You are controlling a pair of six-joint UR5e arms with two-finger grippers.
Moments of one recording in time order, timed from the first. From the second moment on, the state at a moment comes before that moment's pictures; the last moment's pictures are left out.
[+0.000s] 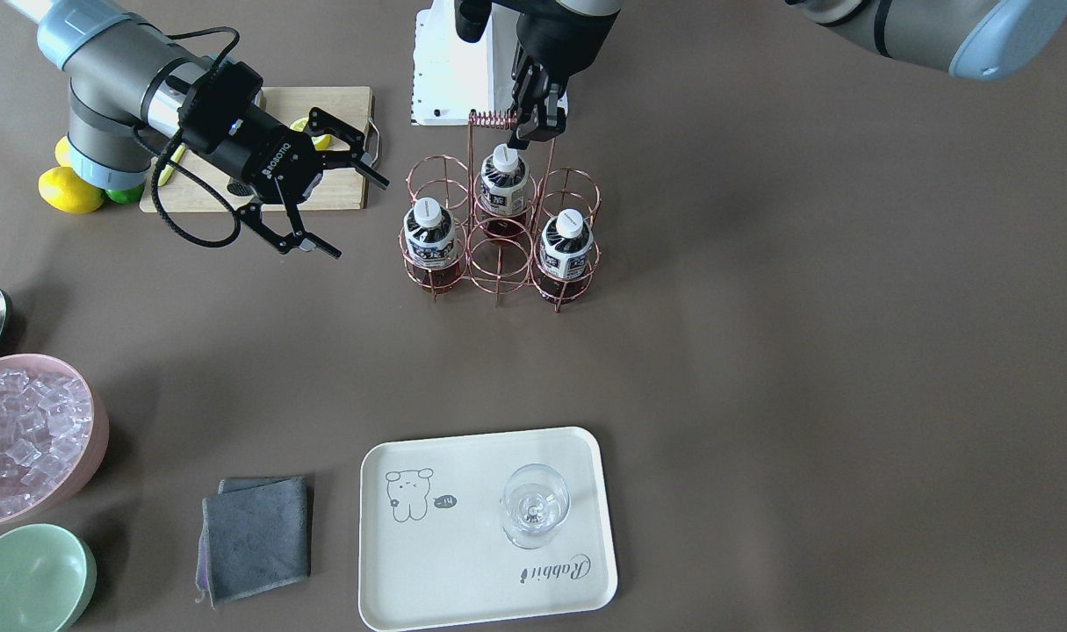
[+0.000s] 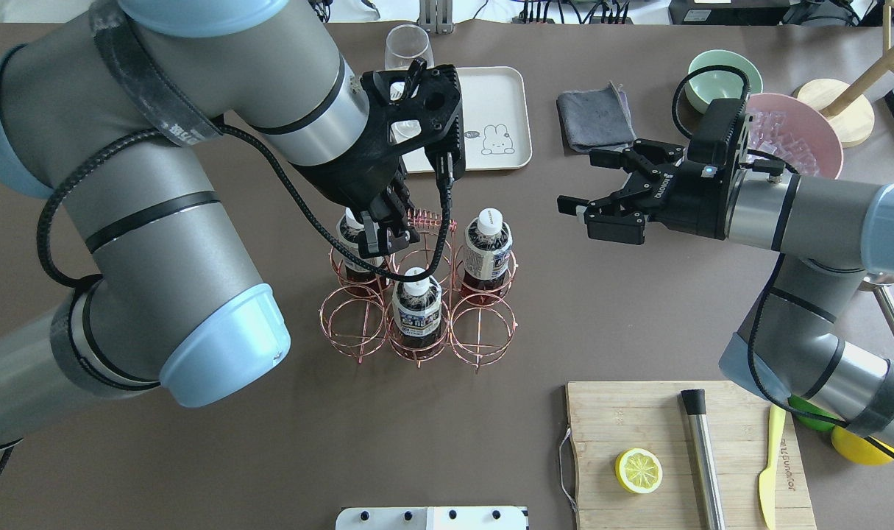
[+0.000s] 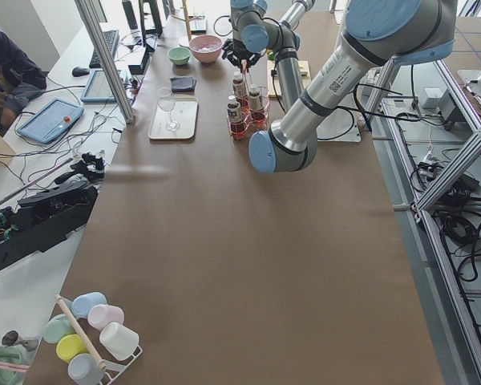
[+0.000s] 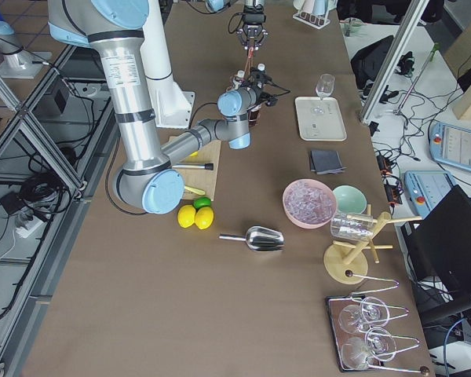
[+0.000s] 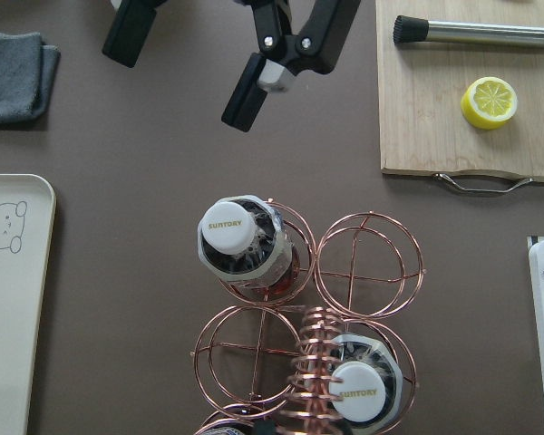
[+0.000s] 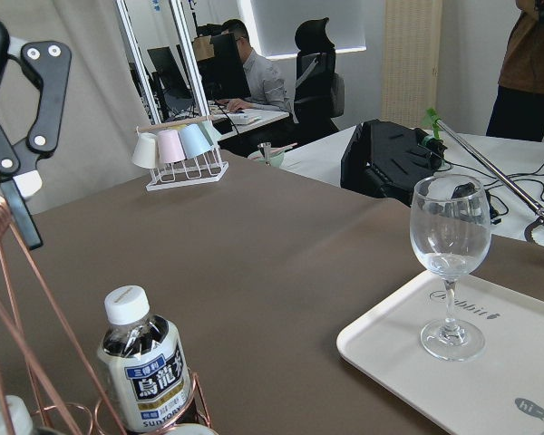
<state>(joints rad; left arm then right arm) -0.68 -2.43 -1.95 -1.30 -2.16 0.32 0.61 -1.31 1.72 -0.14 1.70 0.60</state>
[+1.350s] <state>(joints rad) -0.69 -2.42 -1.95 -1.30 -2.16 0.32 0.49 -1.22 1.70 -0.22 1.54 0.57</state>
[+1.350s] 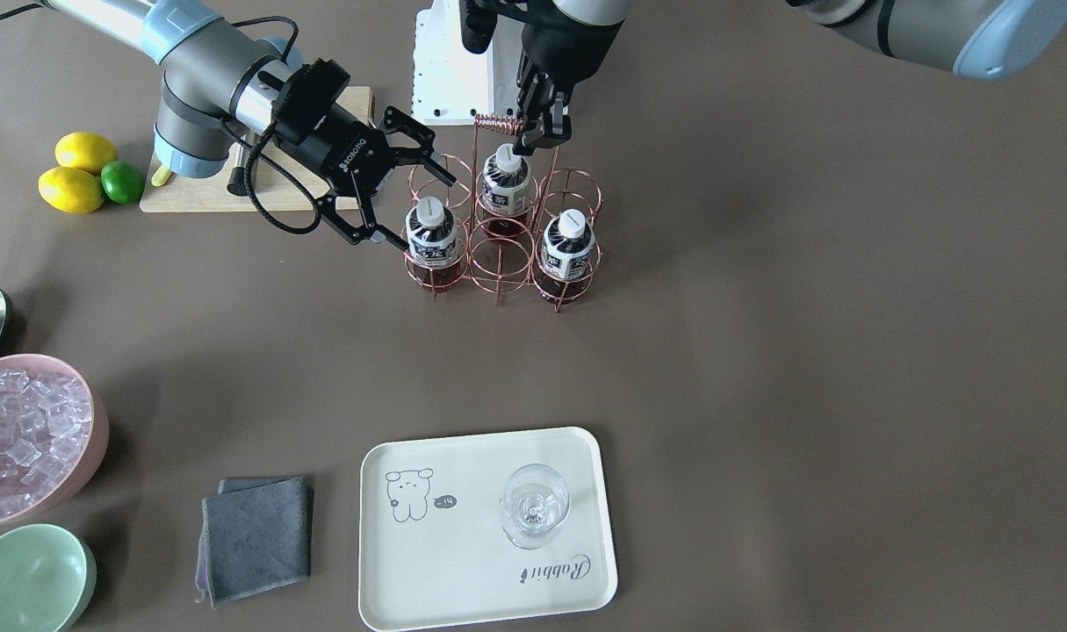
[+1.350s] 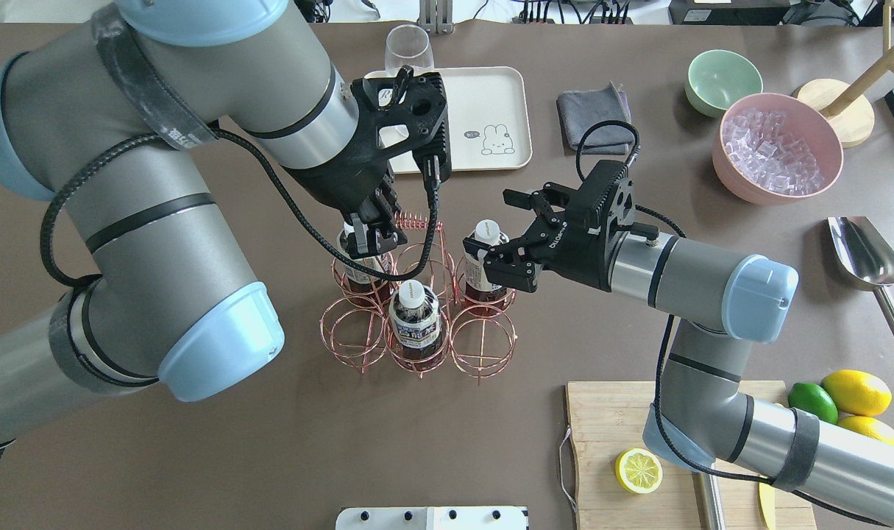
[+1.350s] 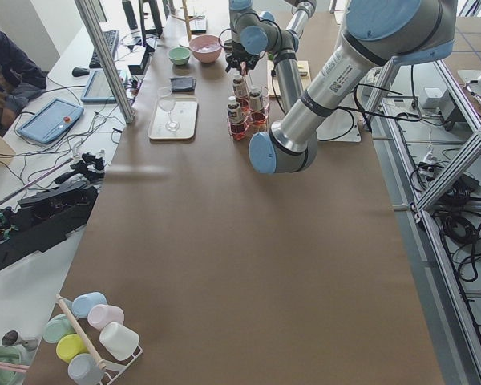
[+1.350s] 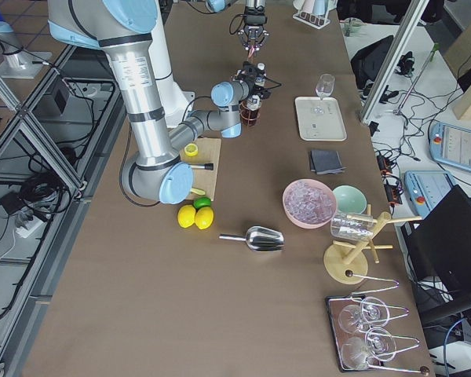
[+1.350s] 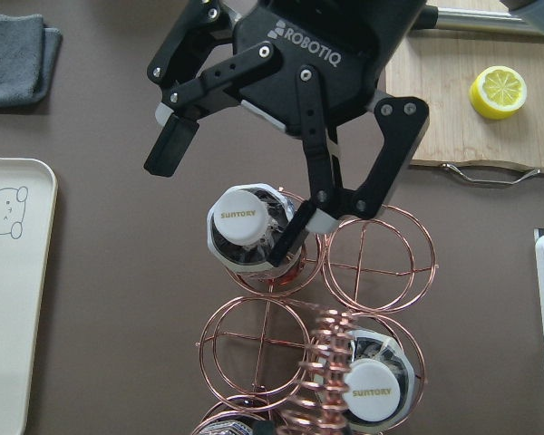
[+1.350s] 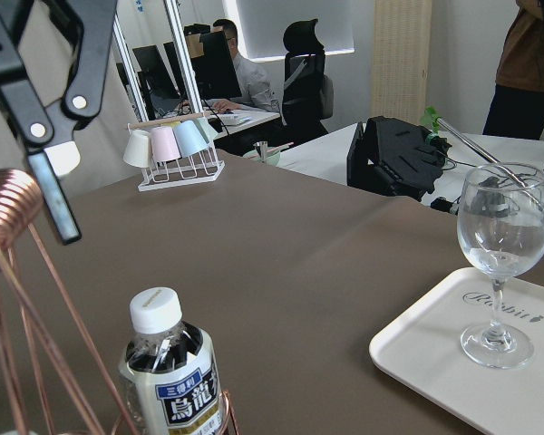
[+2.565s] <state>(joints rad) -0.69 -2.42 -1.94 -1.30 -2.16 0.32 0.46 -1.24 1.71 -0.22 1.50 0.53</state>
